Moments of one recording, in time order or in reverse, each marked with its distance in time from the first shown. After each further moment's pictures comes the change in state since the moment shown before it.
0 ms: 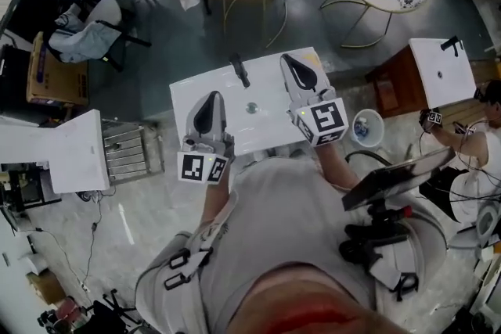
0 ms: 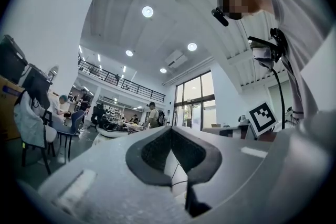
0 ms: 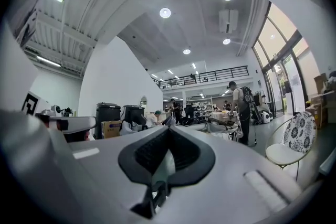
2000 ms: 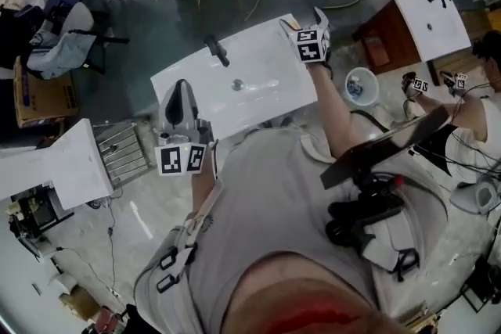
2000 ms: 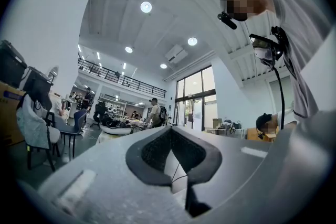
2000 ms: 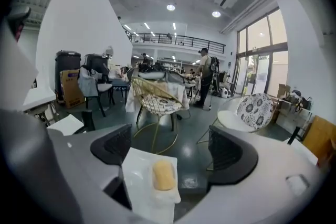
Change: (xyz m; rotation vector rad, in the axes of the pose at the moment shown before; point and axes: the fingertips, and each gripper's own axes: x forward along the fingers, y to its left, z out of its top) left arm -0.004 0.022 0.000 0.030 0.053 0.015; right arm 0.023 -0.189 -0.222 -0.059 0.481 -0.380
